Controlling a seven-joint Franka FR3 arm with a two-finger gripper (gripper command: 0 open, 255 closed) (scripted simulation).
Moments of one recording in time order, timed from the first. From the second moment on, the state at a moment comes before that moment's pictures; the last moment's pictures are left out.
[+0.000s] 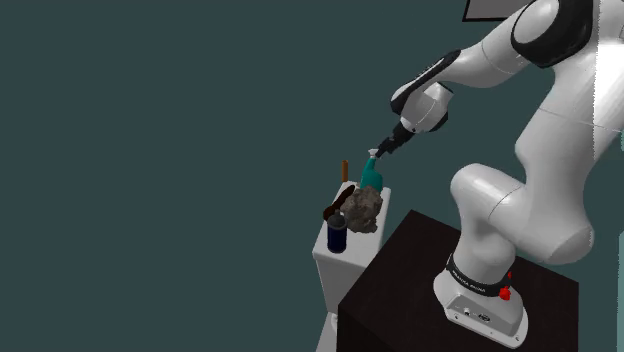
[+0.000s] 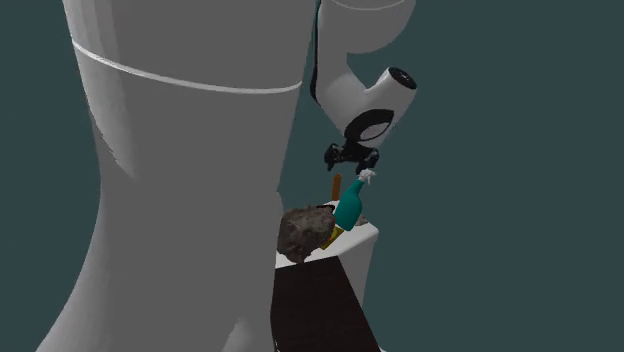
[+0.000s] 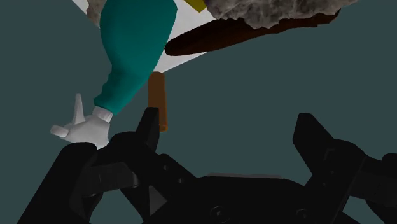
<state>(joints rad) 1.08 -0.26 -1.82 -2.44 0.50 2.73 -1.06</state>
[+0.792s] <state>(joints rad) 1.53 -0.79 -2.30 -2.09 0.25 2.94 -1.06</state>
